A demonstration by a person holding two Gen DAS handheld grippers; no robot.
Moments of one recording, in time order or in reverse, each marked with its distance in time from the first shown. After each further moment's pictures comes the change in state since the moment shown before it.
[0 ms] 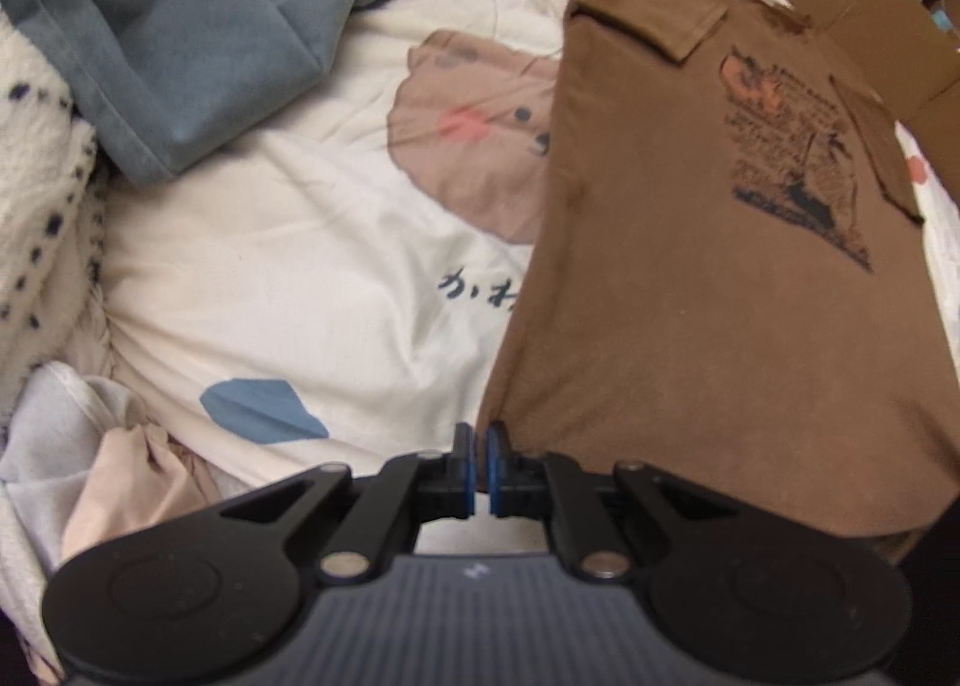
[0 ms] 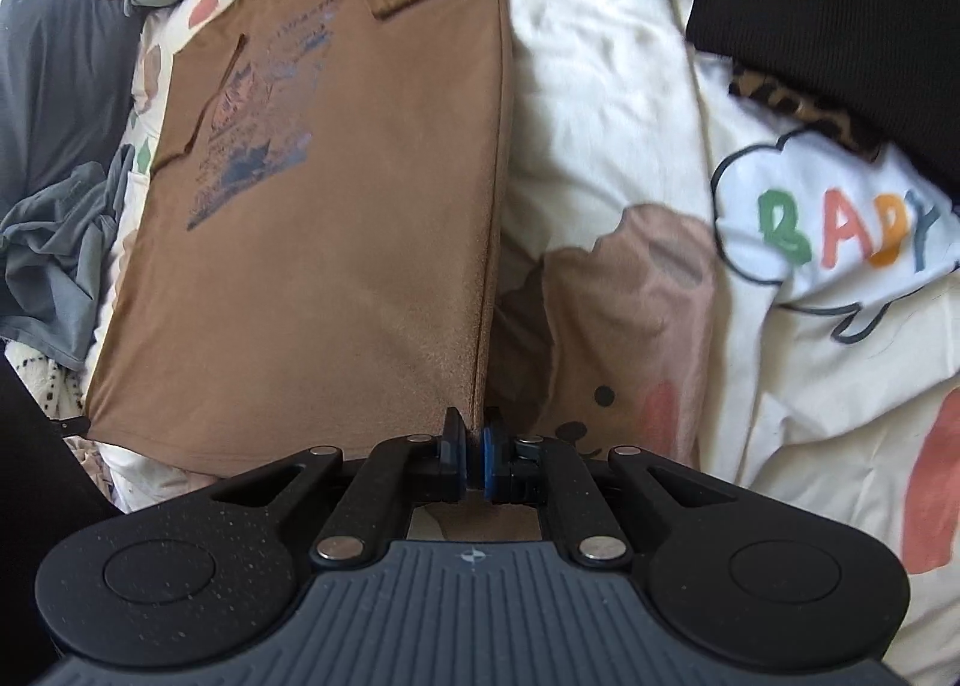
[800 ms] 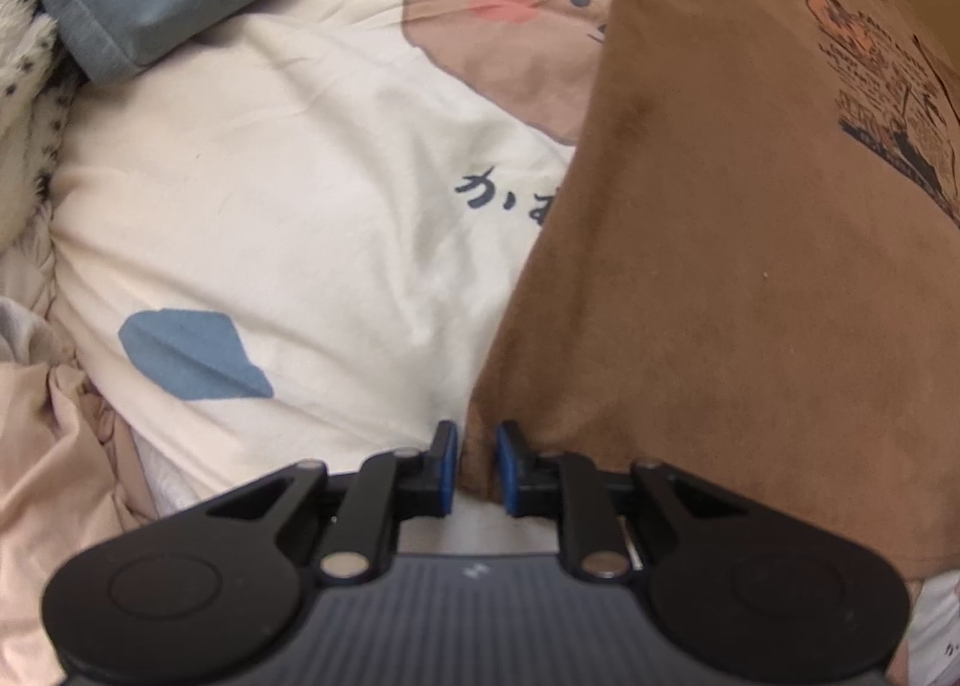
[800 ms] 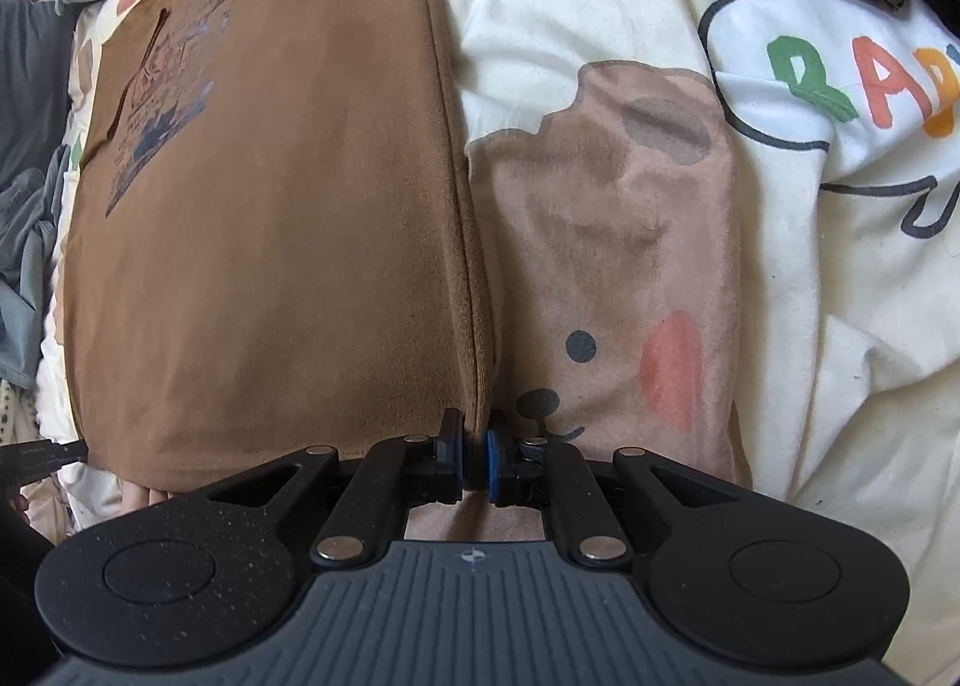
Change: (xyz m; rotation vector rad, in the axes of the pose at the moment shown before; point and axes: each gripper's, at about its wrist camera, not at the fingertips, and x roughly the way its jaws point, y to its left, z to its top) left arm 0.087 -0.015 -0.035 -0.048 0.037 0.126; right arm 0.083 -0.038 -0.035 0.101 0.040 -0.029
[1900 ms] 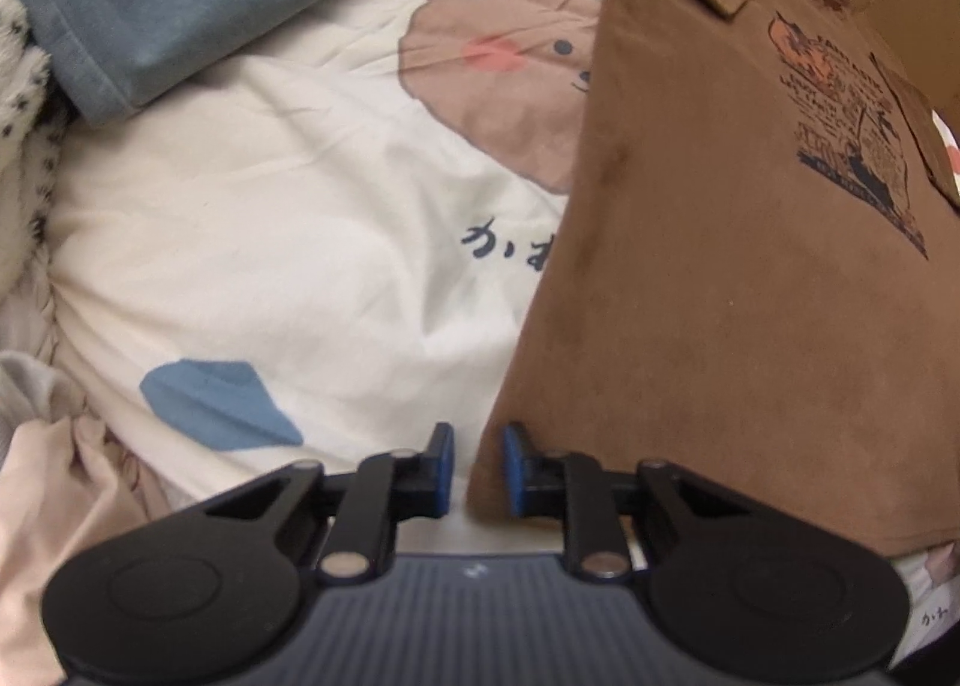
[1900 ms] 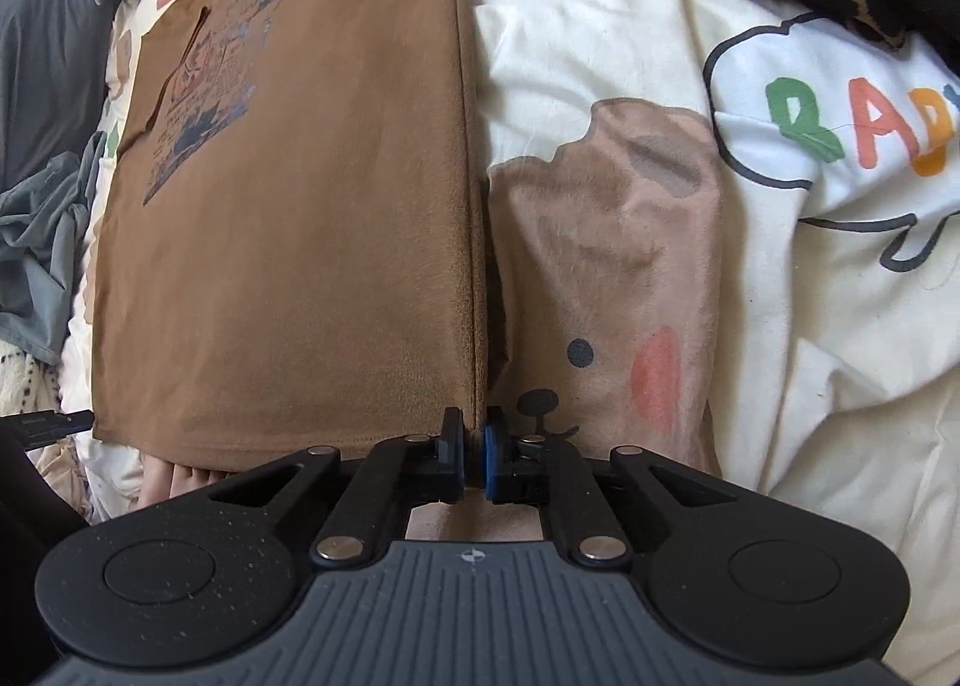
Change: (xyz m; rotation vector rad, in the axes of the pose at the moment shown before) left arm -0.007 0.027 0.021 0.039 -0.026 -0.102; right arm -0.021 0.002 0.001 -0.061 -0.015 0.035
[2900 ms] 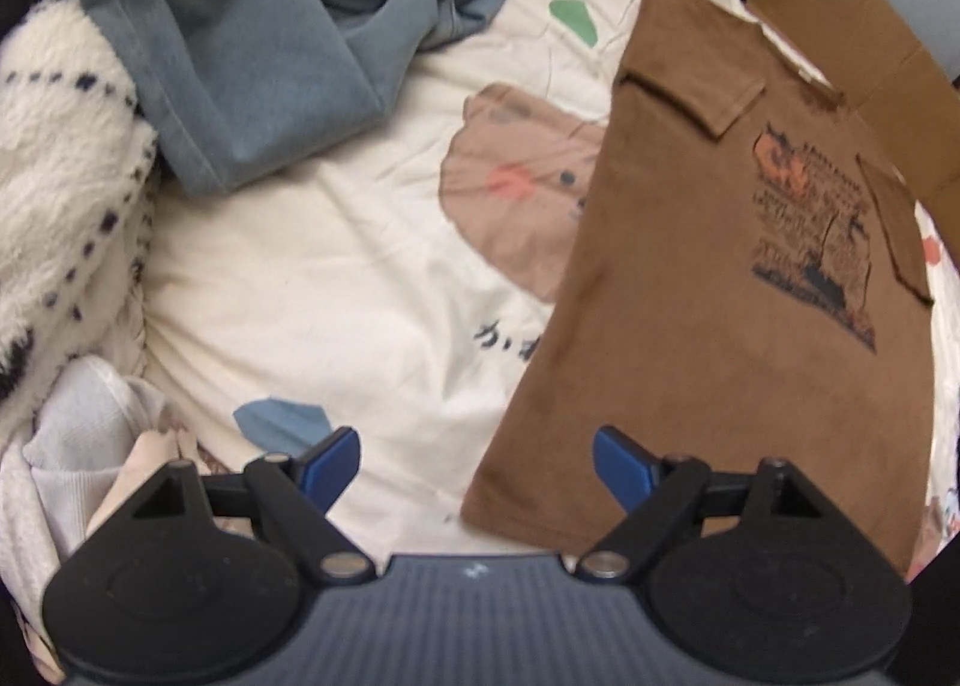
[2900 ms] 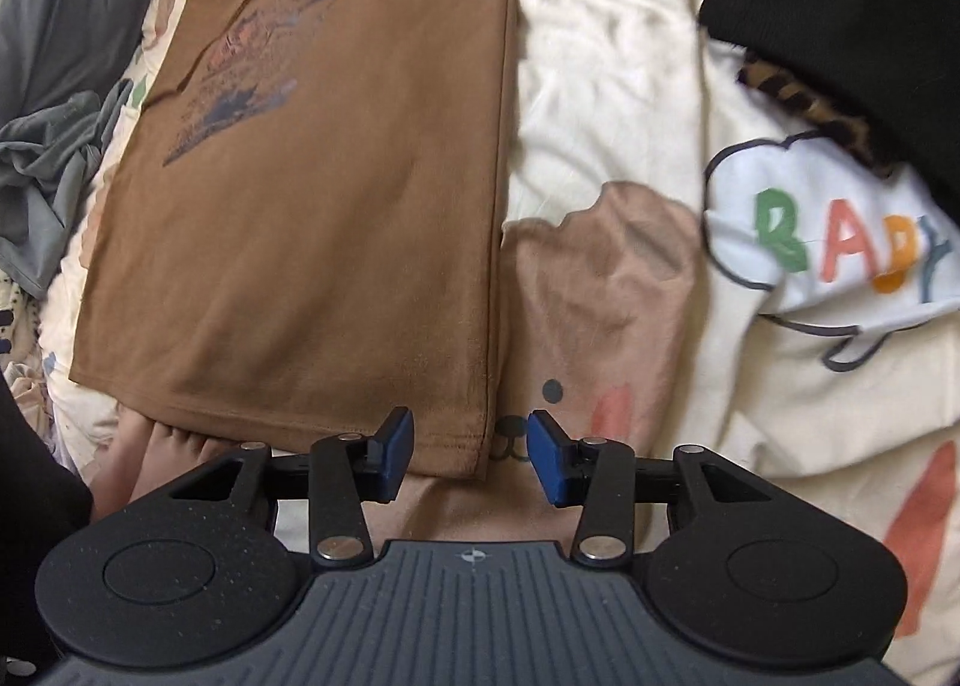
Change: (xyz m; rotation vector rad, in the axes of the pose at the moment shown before) left arm -0.081 0.009 0.015 -0.091 -0.074 0.000; right arm -0.020 0.012 0.001 -0.171 -0.033 -0.065
